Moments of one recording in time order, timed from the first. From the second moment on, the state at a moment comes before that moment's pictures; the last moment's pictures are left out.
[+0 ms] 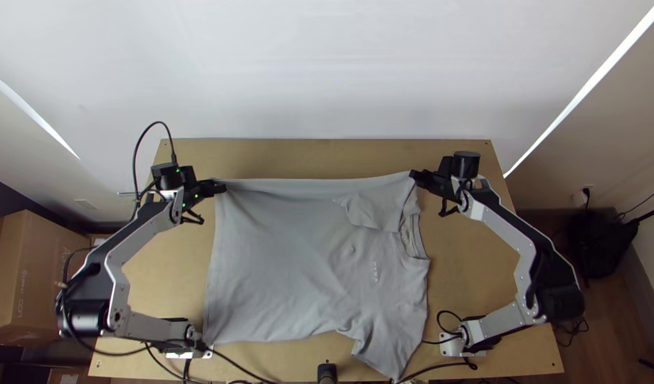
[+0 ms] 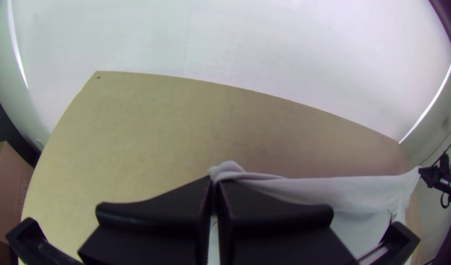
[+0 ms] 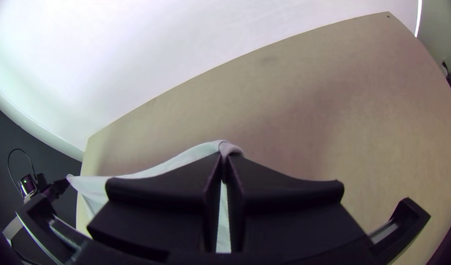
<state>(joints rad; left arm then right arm) 0.10 1.58 0.96 -0.01 0.11 -0.12 0.11 1.65 1.06 -0.07 -0.28 0.46</state>
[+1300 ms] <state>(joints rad) 0.14 2.10 1.72 -0.51 0.22 -0.11 0.10 2.21 1.95 -0.64 -0.24 0.48</state>
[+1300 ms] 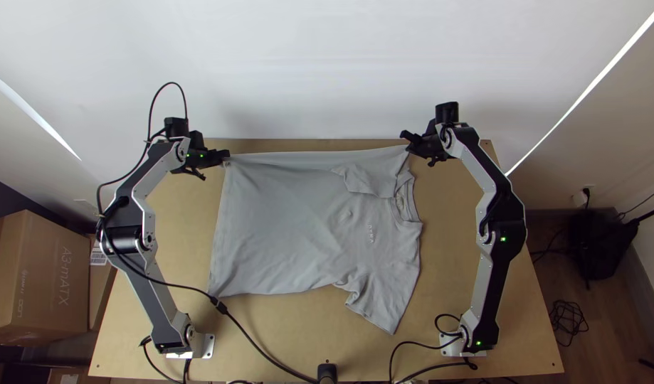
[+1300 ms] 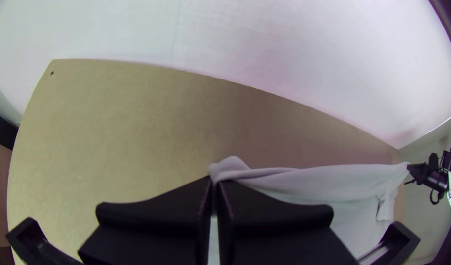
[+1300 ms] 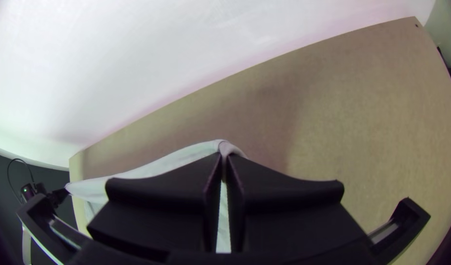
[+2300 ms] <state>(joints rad) 0.15 1.67 1.08 -0.35 0.26 -0.10 0.13 1.80 1.28 -0.49 -0.22 0.47</state>
